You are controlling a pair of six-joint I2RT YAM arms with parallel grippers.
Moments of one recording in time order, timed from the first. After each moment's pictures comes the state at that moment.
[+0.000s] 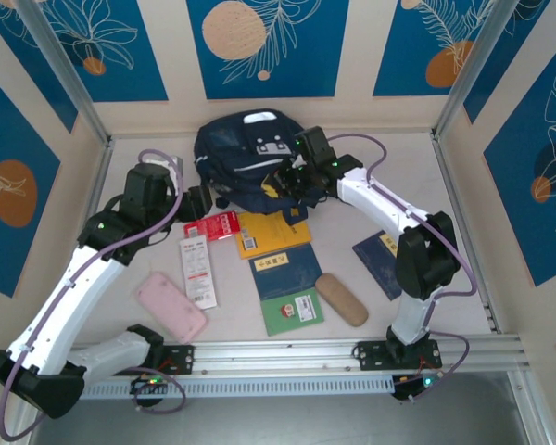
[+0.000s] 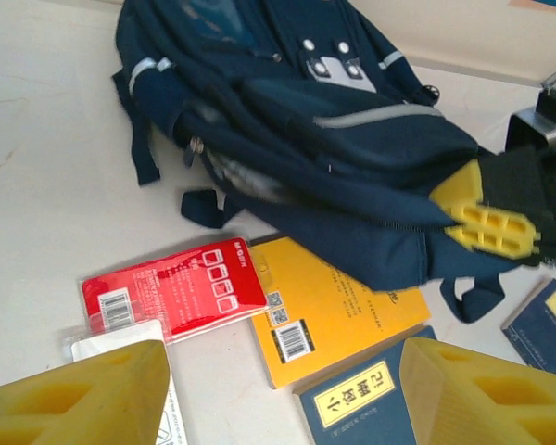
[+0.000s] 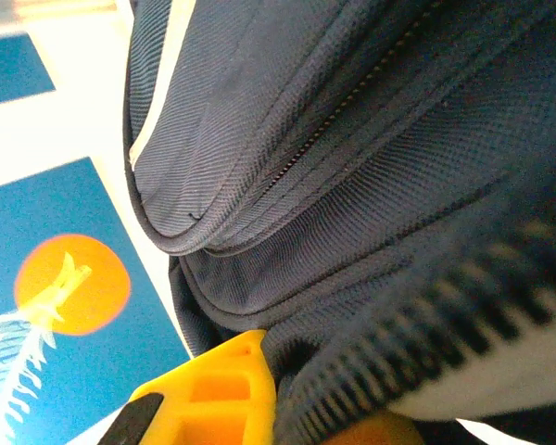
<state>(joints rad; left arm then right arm) -0.45 1.05 1.24 -0.83 -0.08 -0.46 0.54 1.79 1.53 -0.55 -0.55 1.23</state>
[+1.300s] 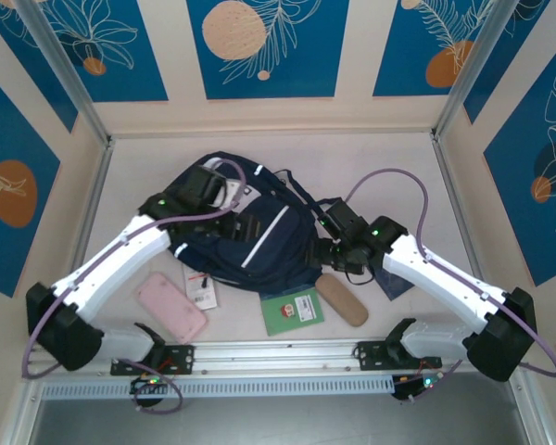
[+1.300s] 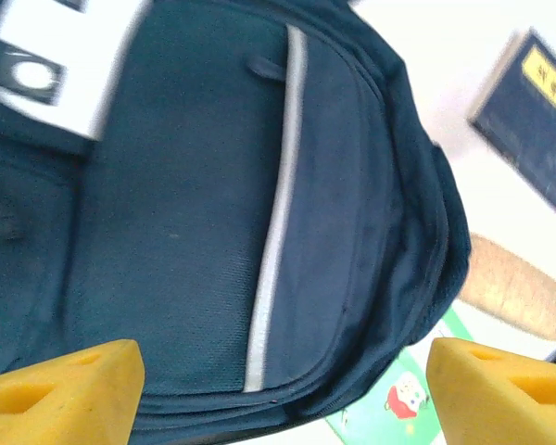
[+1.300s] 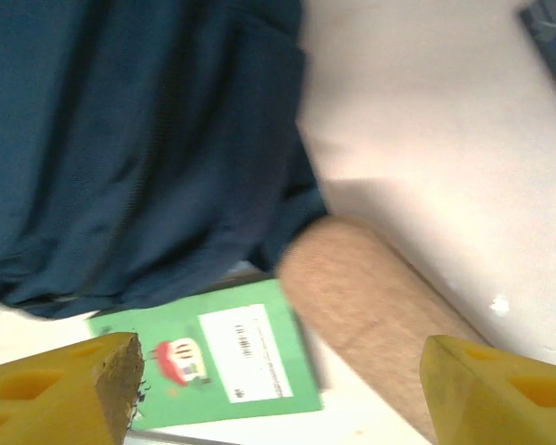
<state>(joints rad) -0.65 1.37 1.26 -0.86 0.17 -0.31 0.73 1.19 0.99 -1.05 0.04 0.85</state>
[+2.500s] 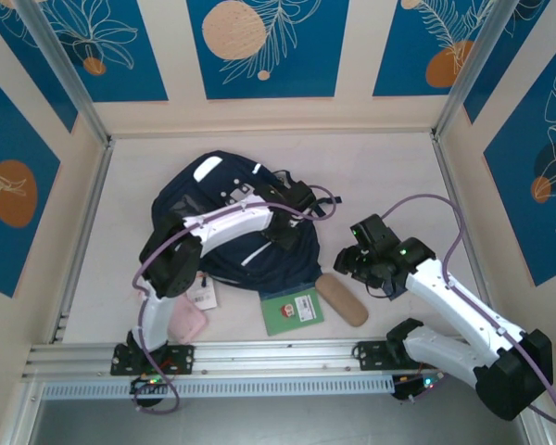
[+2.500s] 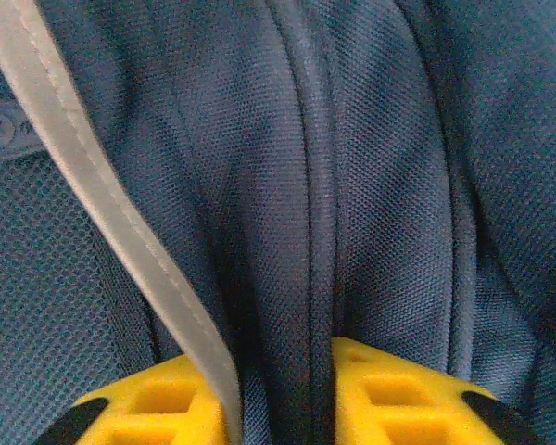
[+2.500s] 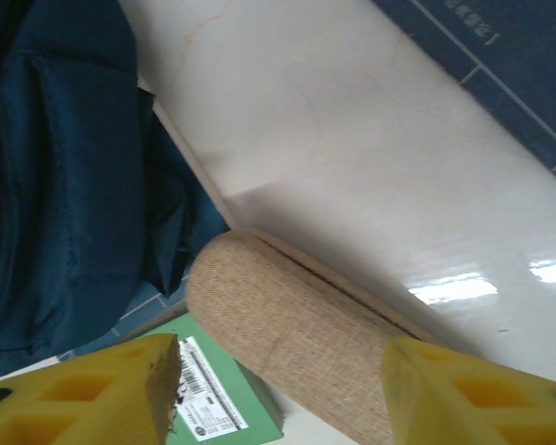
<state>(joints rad) -0.86 2.05 1.68 -0.98 -0.13 -0.20 0.54 0.97 0.76 -0.95 -0.04 0.90</state>
